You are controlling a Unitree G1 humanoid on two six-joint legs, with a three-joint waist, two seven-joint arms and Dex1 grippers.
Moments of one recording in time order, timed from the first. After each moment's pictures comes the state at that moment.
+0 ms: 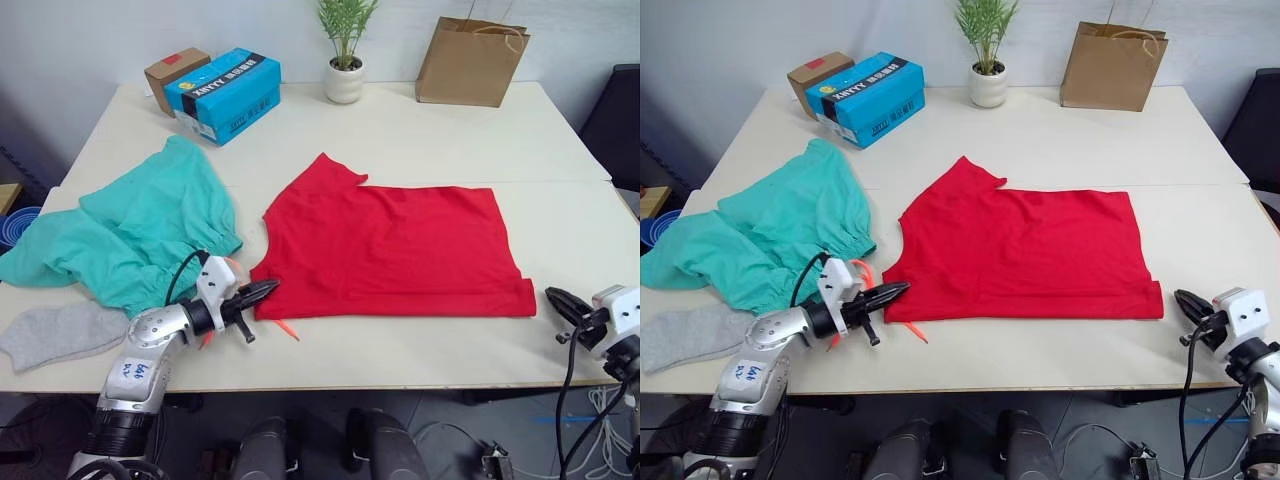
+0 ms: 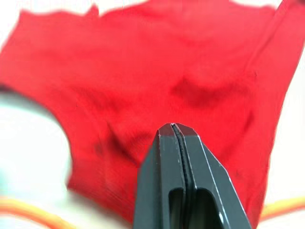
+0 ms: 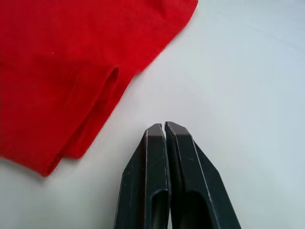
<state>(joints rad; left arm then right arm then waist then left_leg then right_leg) -0.17 0.49 0.05 -0.14 -0.35 0.22 -0.79 -0.14 -0.76 -0.41 0.65 0.37 -0.40 0.92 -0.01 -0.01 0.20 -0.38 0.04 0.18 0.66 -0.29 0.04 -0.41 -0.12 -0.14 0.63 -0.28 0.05</state>
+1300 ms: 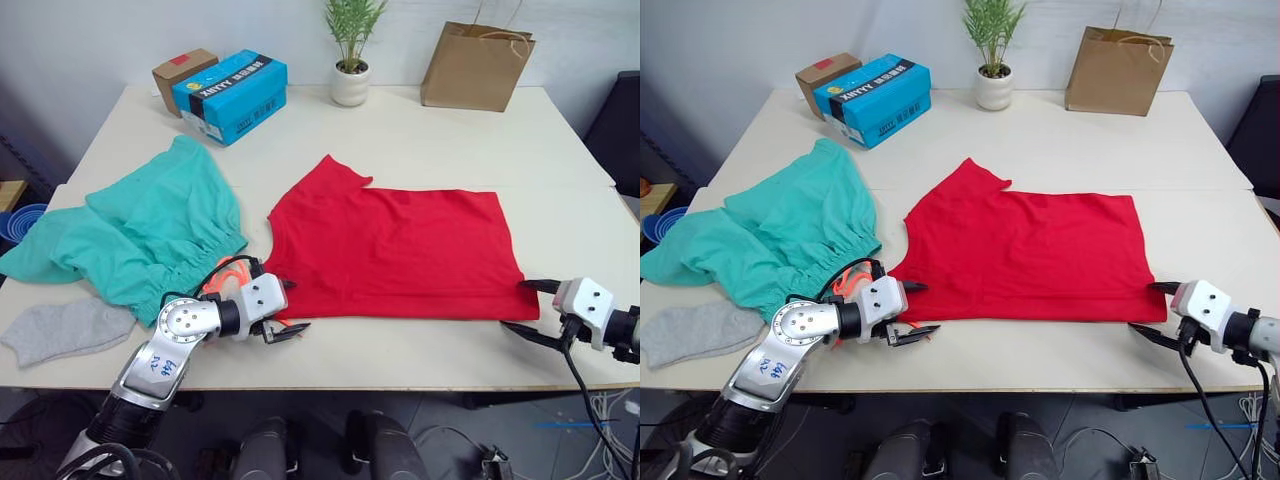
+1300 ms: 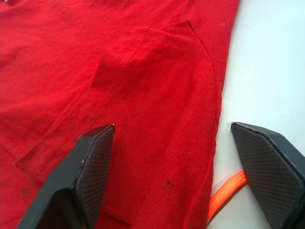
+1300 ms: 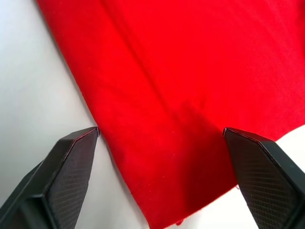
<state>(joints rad) -0.23 0.59 -0.20 -0.22 -0.04 0.27 -0.78 -0.19 -0.95 -0.17 0.60 0.19 -0.44 1.18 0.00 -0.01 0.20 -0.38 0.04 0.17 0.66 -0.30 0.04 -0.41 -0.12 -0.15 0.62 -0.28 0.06</state>
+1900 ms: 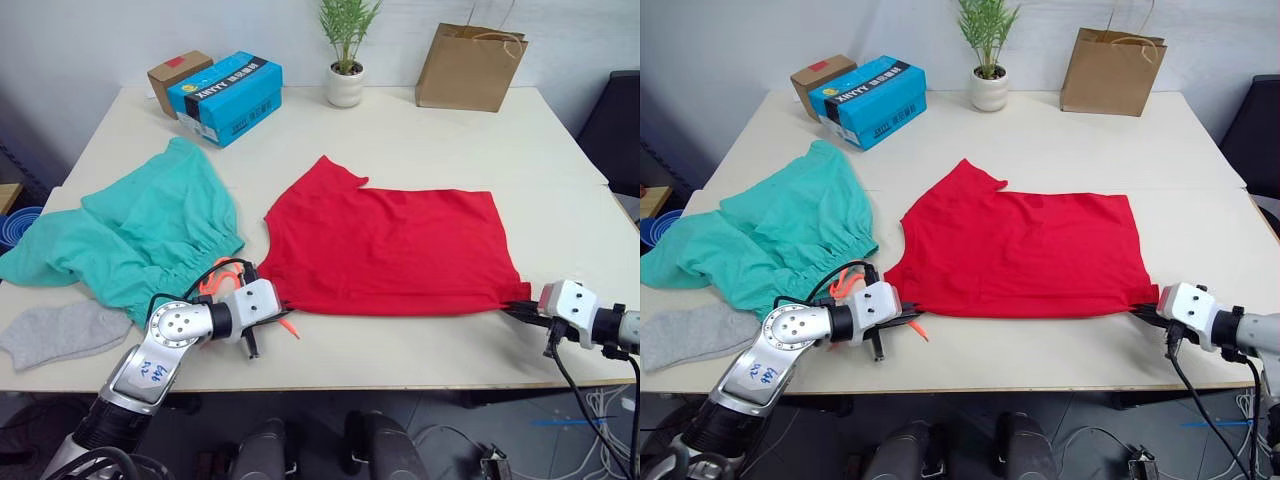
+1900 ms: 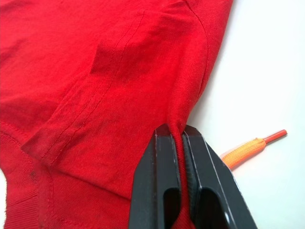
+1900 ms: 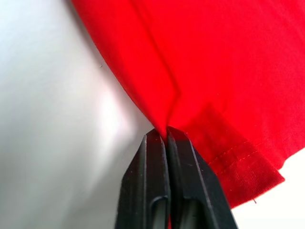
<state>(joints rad) -0.20 0.64 -0.19 -0.22 -0.03 0.23 -0.77 -0.21 -0.95 -0.13 0.59 0.18 -0.42 1.18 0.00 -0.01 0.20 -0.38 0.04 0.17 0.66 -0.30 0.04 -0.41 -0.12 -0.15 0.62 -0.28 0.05</state>
